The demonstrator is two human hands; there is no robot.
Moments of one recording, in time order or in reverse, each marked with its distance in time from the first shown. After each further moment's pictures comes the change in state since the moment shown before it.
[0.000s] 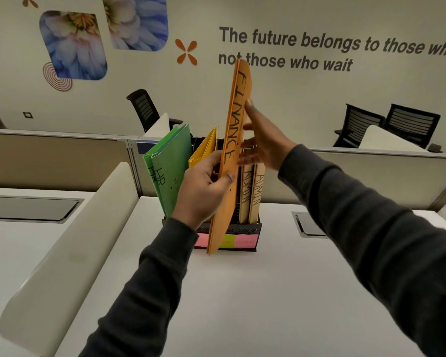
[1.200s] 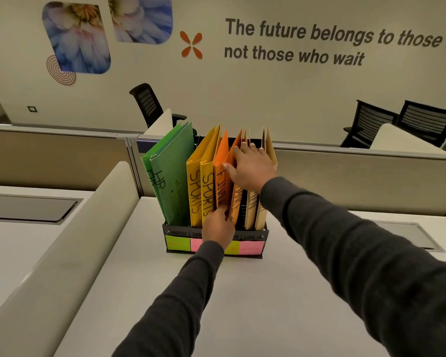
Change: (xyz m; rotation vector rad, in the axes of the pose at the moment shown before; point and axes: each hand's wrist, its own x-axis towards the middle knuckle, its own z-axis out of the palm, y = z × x) left_hand 0.010 -0.185 0.085 0.431 0.068 -0.422; right_hand 0.089 0.081 0.015 -1.285 0.182 -0.305
